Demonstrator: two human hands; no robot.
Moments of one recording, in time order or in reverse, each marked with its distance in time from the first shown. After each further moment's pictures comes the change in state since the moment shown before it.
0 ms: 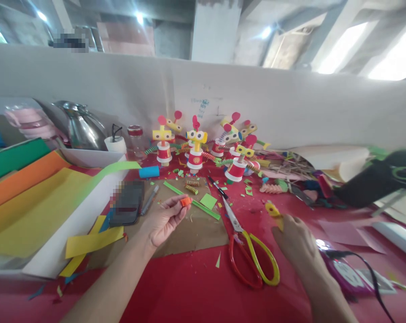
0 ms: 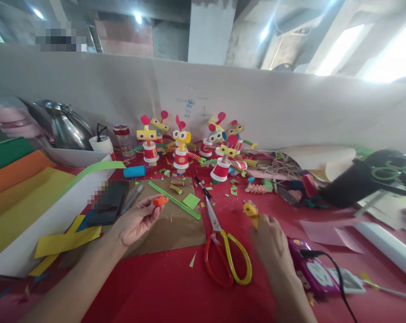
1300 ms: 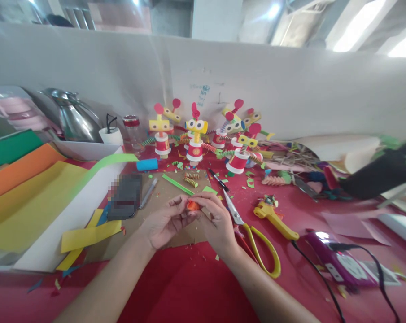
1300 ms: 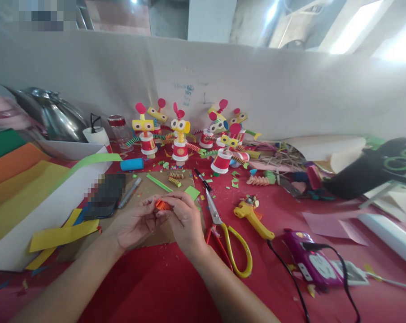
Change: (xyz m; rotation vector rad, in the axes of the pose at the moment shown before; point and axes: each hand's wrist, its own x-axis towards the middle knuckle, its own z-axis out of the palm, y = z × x) left_hand -0.011 -0.015 0.005 0.062 -0.199 -0.070; right_hand -0.036 -0.165 0.004 1.265 0.060 -0.593
